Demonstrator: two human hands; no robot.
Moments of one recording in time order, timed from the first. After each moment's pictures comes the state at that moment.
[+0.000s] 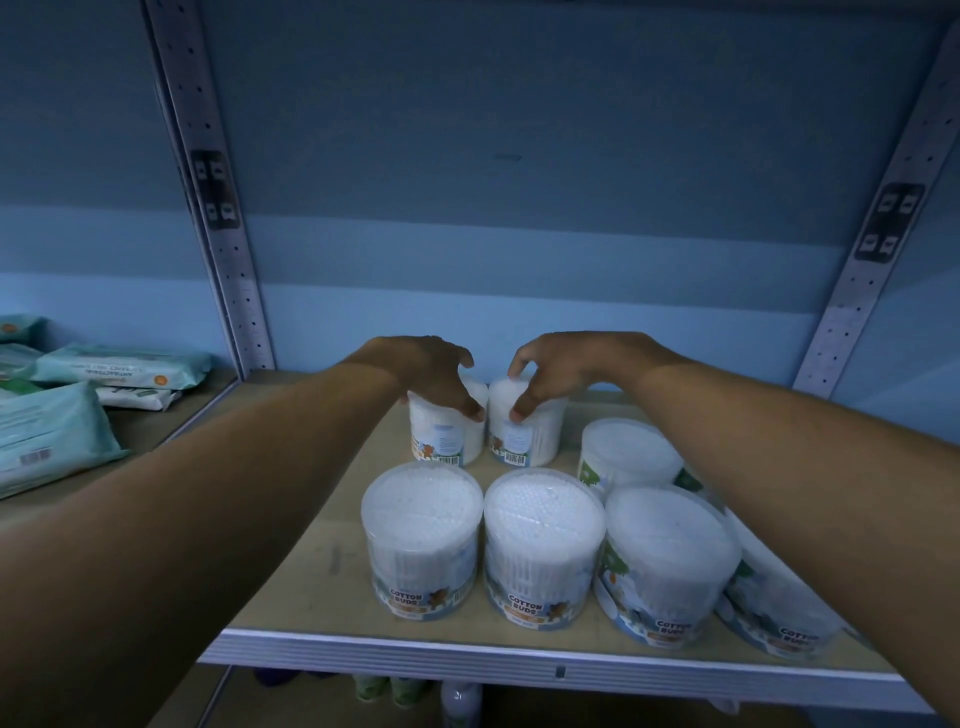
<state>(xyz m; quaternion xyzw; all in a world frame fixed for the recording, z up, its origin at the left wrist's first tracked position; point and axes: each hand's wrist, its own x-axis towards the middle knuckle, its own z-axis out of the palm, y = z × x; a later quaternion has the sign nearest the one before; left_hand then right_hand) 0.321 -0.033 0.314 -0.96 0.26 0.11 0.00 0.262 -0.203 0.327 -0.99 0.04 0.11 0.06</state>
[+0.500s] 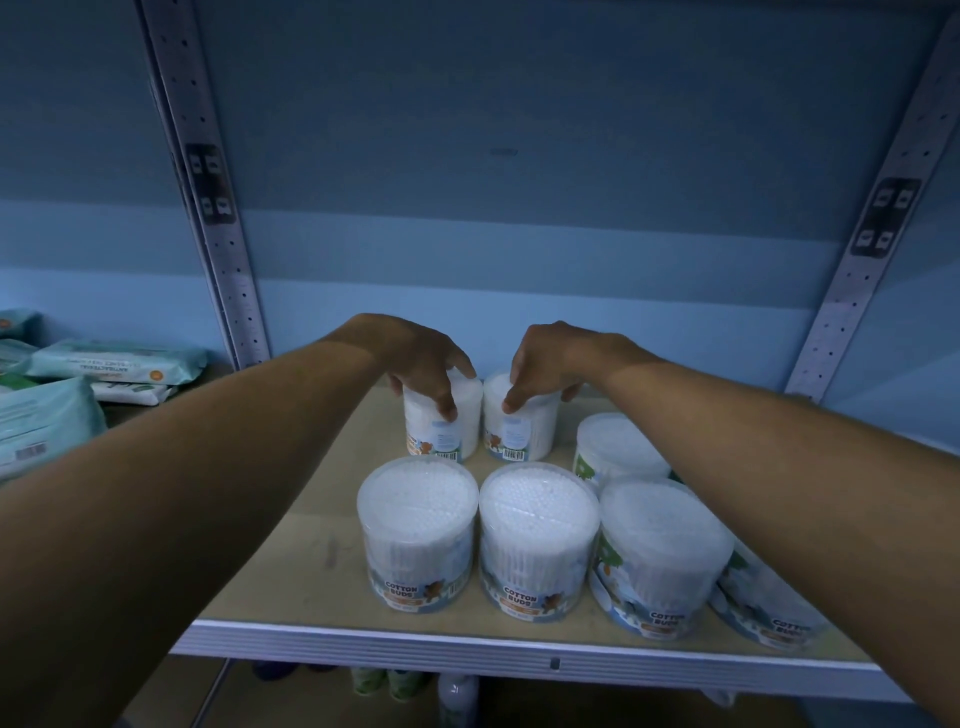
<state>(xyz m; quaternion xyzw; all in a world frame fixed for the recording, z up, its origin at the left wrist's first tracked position) 0.326 -0.027 0.321 -0.94 0.29 0.17 0.01 0.269 -0.194 0.317 -0.99 0.10 0.07 0.08</state>
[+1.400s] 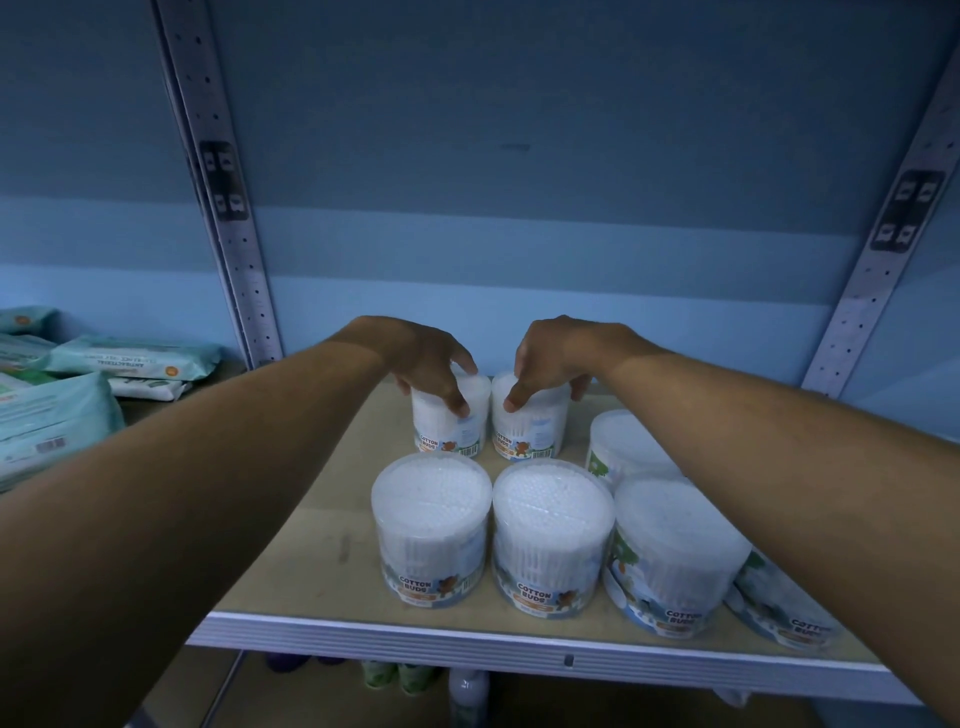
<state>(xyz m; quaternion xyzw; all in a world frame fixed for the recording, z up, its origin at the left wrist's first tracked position) 0.325 -0.016 0.318 -0.94 0.29 0.16 -0.02 0.267 -0.181 0.325 -0.99 0.11 0.08 0.03</state>
